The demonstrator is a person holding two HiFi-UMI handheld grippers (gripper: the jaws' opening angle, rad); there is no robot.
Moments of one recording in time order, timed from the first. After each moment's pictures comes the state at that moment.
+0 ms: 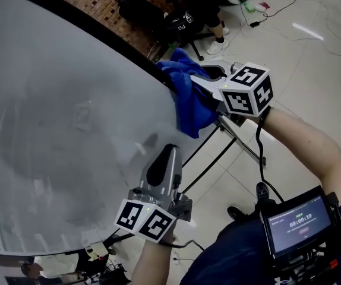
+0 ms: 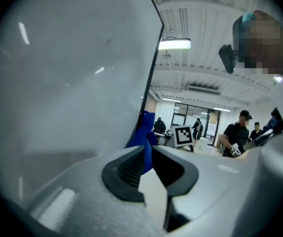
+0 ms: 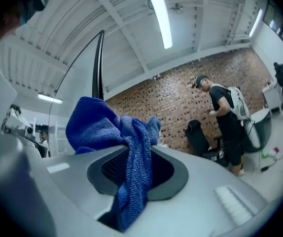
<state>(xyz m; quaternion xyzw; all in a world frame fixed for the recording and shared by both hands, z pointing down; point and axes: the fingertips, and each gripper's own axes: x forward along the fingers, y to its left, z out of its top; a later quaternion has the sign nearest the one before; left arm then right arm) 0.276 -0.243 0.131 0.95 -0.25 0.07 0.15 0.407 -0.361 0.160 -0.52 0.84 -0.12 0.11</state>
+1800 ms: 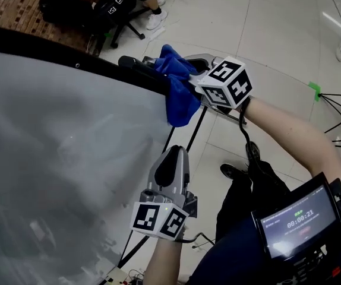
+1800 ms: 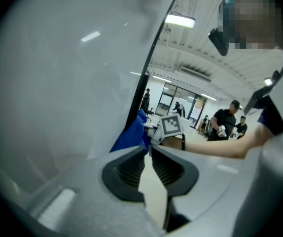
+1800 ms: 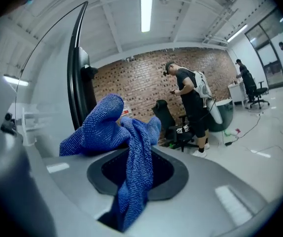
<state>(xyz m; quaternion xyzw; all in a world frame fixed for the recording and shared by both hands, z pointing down) 0.290 -0.233 0.293 0.95 -0.15 0.18 0.22 0.447 -0.350 0.364 -0.65 0.73 -0.21 0.02</state>
